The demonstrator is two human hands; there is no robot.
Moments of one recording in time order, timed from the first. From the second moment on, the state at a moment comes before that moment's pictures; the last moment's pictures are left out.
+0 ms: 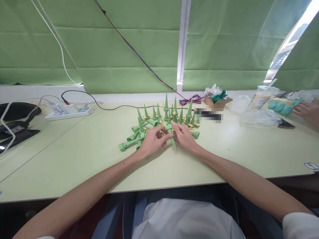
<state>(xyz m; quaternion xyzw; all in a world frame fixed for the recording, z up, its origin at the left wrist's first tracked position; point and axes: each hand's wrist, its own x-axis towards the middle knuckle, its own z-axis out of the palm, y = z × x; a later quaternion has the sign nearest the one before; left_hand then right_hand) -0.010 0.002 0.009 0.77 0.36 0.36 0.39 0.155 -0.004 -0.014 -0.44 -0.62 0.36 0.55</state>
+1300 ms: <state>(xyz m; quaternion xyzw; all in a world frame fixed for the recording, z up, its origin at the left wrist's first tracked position) -0.010 0.009 0.020 0.59 0.28 0.32 0.69 0.152 -0.009 -0.017 -0.38 -0.64 0.36 0.56</state>
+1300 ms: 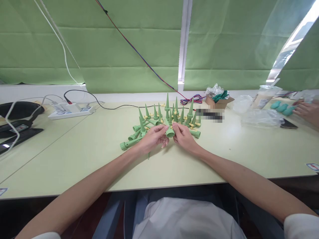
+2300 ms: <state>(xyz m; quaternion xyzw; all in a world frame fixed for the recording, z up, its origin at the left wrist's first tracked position) -0.007 0.008 0.021 0.73 0.34 0.39 0.45 0.153 -0.010 -0.009 -0.46 -0.69 0.19 0.53</state>
